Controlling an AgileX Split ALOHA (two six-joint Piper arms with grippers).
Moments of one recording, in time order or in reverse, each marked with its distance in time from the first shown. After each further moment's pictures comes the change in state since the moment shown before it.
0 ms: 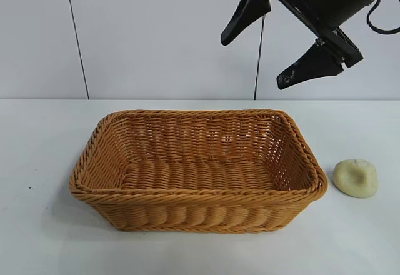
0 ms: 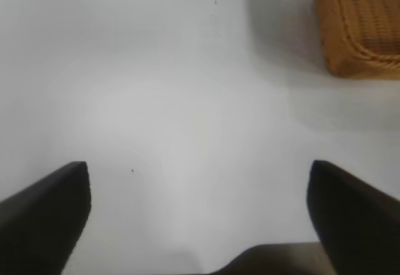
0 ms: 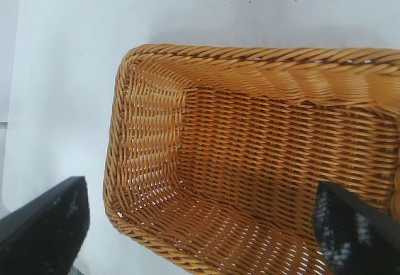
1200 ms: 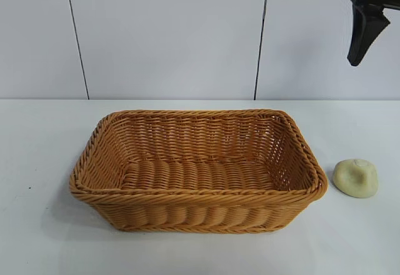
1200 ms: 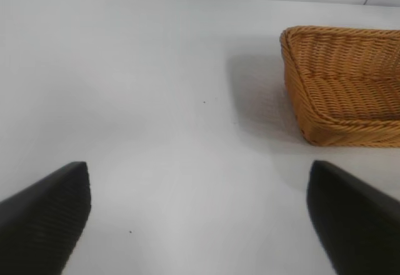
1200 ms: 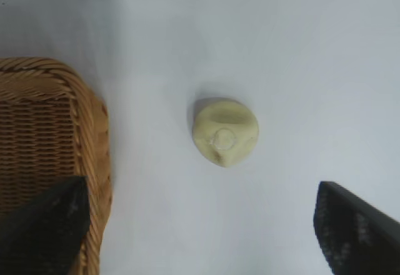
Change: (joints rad) left arm 0.000 -0.018 0.000 -0.001 -0.001 0.000; right arm -0.218 0.162 -0.175 -0.498 0.245 0.208
